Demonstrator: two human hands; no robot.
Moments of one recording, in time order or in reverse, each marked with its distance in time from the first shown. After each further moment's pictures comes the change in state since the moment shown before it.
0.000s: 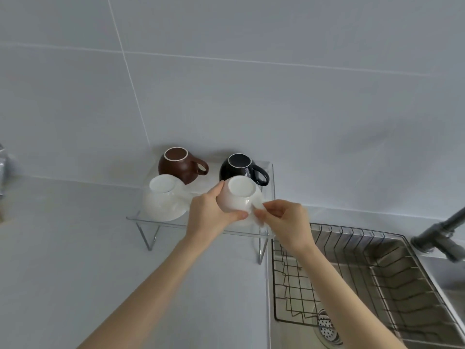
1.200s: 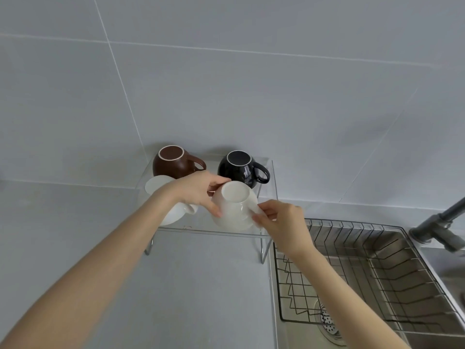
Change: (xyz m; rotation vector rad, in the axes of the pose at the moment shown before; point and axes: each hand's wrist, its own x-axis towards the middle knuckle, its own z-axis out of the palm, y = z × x) left_hand 0.081 -0.010 -0.044 0.165 -0.854 0.073; right_hand 0.009 0.014 0.016 -0.251 -0.006 -0.101
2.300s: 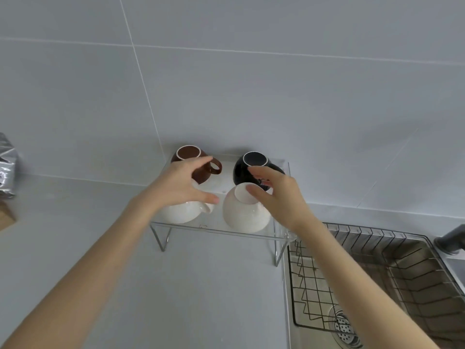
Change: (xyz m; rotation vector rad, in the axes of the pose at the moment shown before) left_hand -0.061 0.000 -0.016 0.108 0.493 -0.142; right_hand 0.029 -0.059 -0.002 0.027 -0.117 -0.181
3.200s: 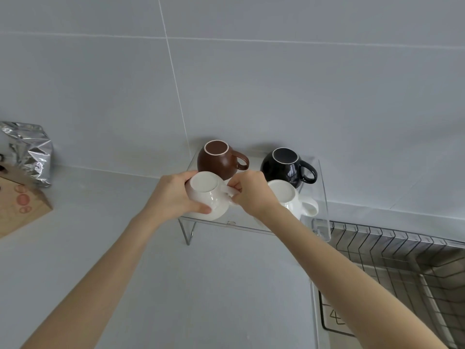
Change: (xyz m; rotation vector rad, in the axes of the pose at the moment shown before) left_hand -0.025 -0.063 -0.003 -0.099 0.203 -0.161; right_hand 0.049 -0.020 0.095 -0.218 -0.159 -0.015
